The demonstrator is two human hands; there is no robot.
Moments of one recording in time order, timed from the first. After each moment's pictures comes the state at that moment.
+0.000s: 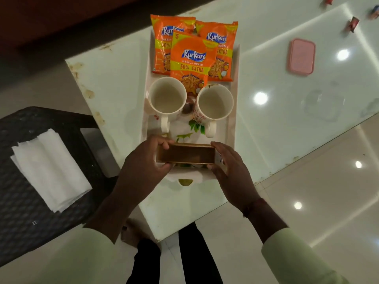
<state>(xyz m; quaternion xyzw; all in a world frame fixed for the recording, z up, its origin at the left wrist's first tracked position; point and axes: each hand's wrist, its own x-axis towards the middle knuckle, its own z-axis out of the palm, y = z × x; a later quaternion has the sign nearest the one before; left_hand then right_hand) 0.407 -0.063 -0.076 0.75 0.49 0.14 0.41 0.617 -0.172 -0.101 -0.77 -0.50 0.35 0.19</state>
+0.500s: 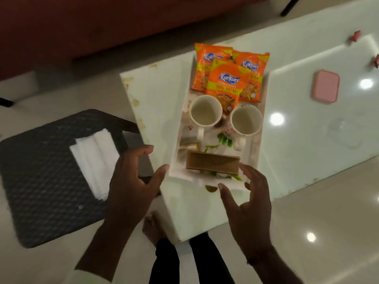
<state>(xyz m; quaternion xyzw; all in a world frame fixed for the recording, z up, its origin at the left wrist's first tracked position) 0.328 -0.082 -0.025 0.68 0.62 0.25 0.30 0.540 -0.185 -0.028 -0.81 -0.40 0.24 0.35</state>
